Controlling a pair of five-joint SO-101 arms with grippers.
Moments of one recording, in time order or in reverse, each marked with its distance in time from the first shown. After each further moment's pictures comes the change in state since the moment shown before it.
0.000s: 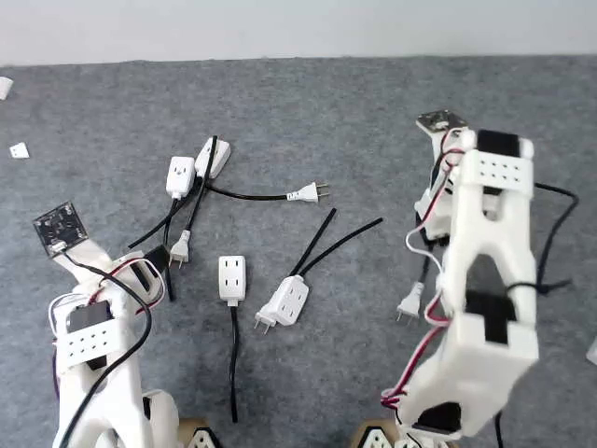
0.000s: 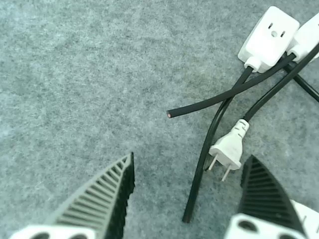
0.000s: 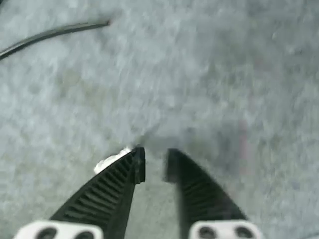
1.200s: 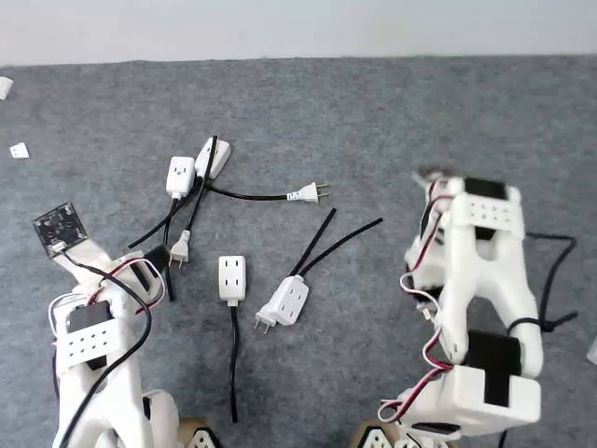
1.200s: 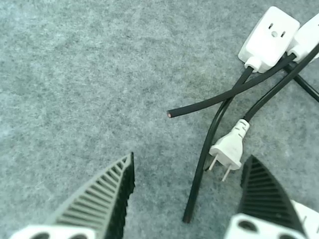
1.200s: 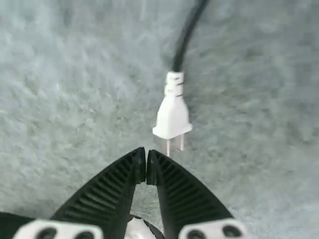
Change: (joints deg) left arm -0.1 0.0 0.0 0.0 0.0; right arm -0.5 -19.7 36.6 -6.2 -4.7
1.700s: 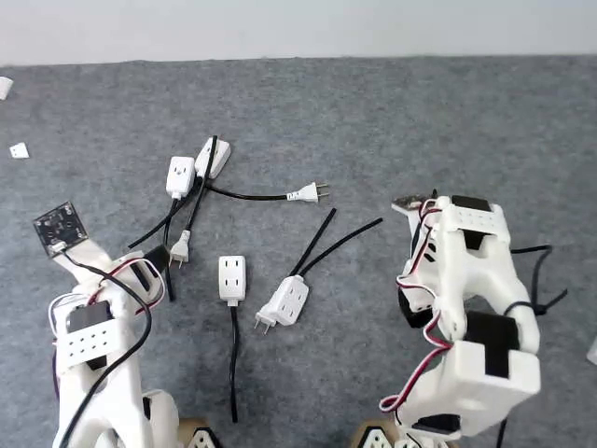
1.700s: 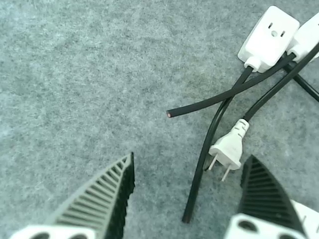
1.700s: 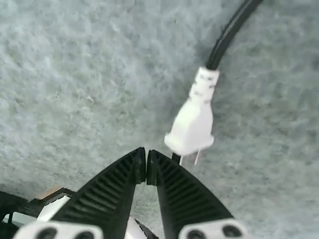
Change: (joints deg) left arm 0.0 0.0 0.0 0.0 0.0; right arm -0.1 7.6 2.7 -3.1 6.8
